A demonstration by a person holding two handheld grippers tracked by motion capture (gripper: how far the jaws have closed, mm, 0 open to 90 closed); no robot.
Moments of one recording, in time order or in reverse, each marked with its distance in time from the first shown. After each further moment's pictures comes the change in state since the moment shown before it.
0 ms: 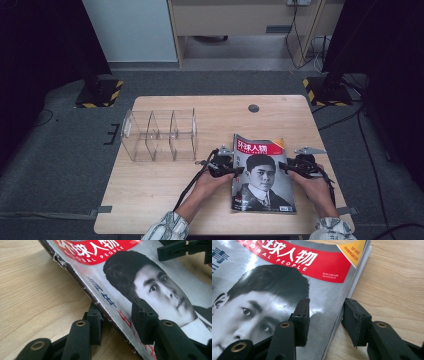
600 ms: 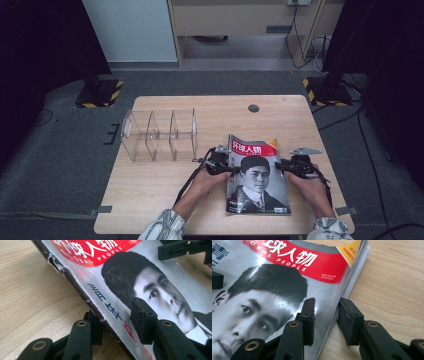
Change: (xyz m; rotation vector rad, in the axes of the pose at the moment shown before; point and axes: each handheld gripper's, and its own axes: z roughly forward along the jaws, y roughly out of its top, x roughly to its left) left arm 0.009 0.002 -0.005 0.055 -0.028 -0.024; right arm 0.011 0.002 0.005 -0.010 0.041 -0.040
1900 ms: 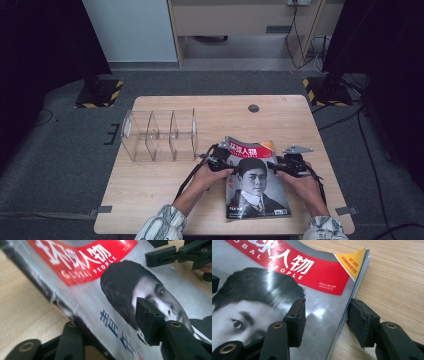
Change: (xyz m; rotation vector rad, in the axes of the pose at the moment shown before) left arm -0.002 0.021 -0.002 0.056 -0.011 0.013; right arm 0.012 0.008 0.015 -0.002 0.012 -0.028
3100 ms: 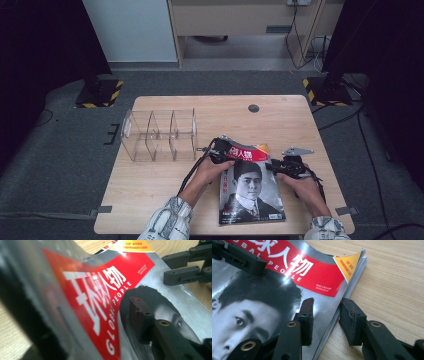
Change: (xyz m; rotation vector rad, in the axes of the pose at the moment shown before) left arm 0.011 0.014 0.009 0.010 0.052 -0.053; right arm 0.004 -0.004 0.000 -0.021 0.096 0.006
